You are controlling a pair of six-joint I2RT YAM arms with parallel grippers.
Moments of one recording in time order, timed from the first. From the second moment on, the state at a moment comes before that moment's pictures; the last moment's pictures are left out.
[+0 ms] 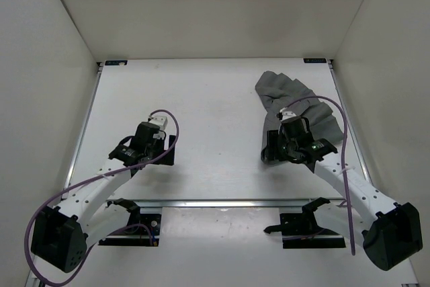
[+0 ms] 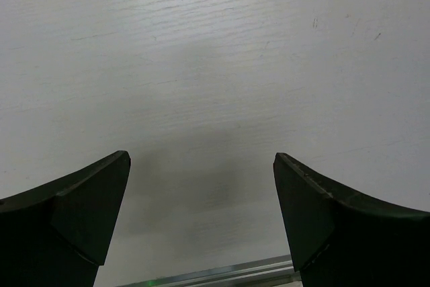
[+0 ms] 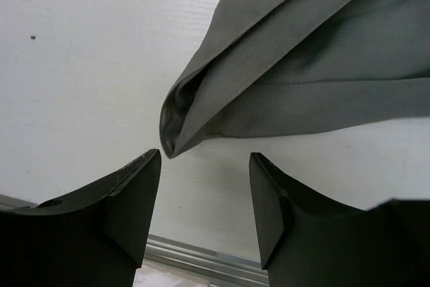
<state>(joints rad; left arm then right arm) -0.43 0.99 0.61 -0.53 -0.12 -0.23 0.43 1.01 0.71 -0.59 0.02 0.32</state>
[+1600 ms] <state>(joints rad) -0.39 1.00 0.70 -0.40 0.11 -0.25 0.21 0.87 0.69 -0.83 -0.51 0.21</state>
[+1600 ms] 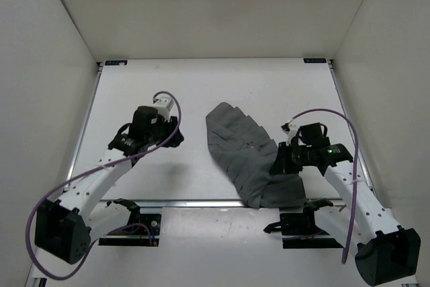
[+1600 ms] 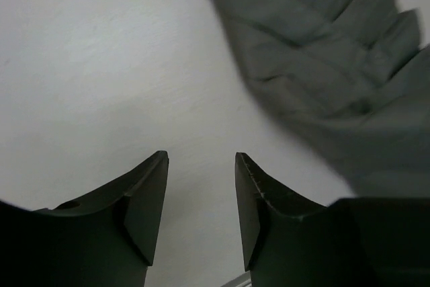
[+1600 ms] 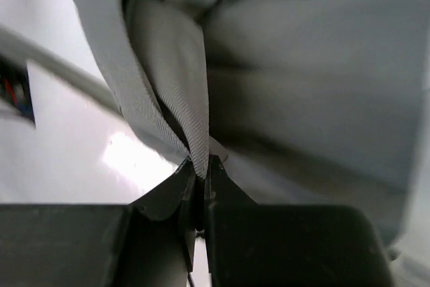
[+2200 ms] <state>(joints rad) -0.59 1.84 1.35 -0.20 0.42 -0.20 0.24 0.86 0.61 -0.96 -0.53 0.20</state>
